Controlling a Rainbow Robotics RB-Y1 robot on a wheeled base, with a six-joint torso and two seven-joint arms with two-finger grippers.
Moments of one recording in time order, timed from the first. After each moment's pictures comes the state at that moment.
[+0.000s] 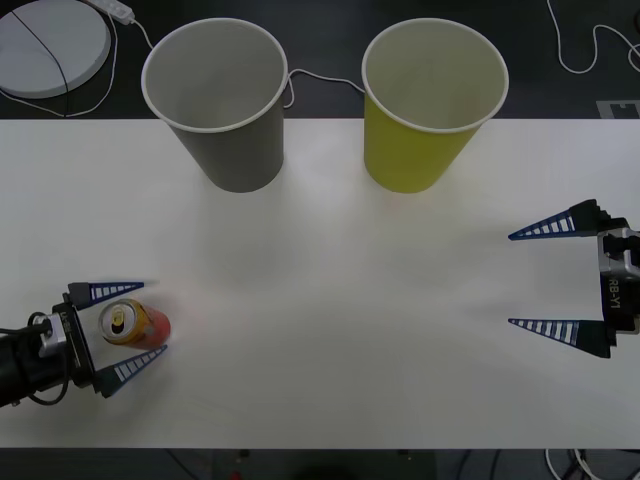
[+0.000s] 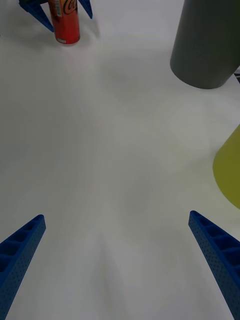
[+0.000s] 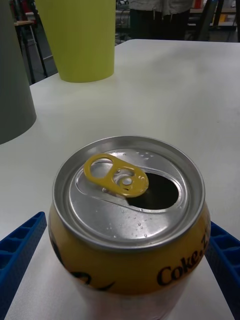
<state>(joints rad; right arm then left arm) -0.02 -0.65 -0.40 -1.88 1.62 -1.57 -0.04 -0.24 0.76 -0.36 -0.60 -0.58 -1.39 -1.01</state>
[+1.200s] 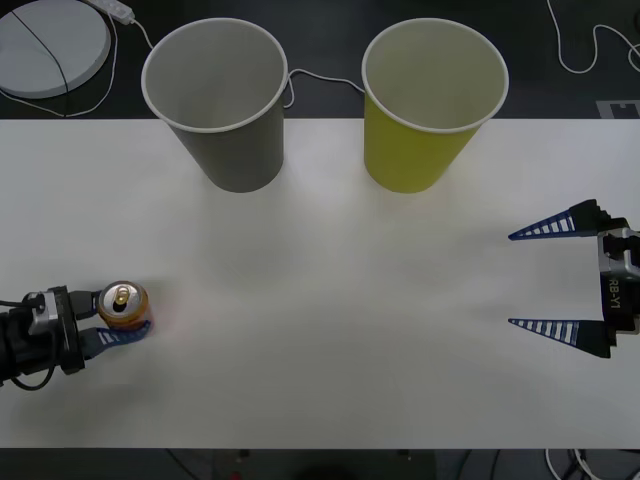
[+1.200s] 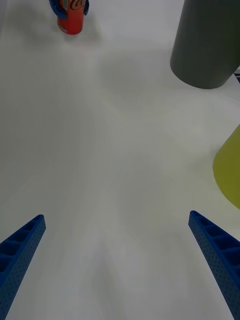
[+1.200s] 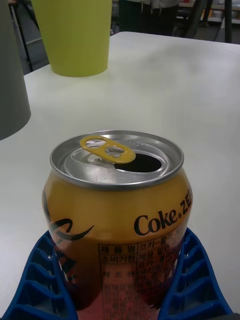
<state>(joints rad) -0.02 -0.65 -0.40 -1.88 1.62 -1.57 -0.04 -0.24 0.82 -0.26 -0.74 -0.75 -1.37 -0.79</state>
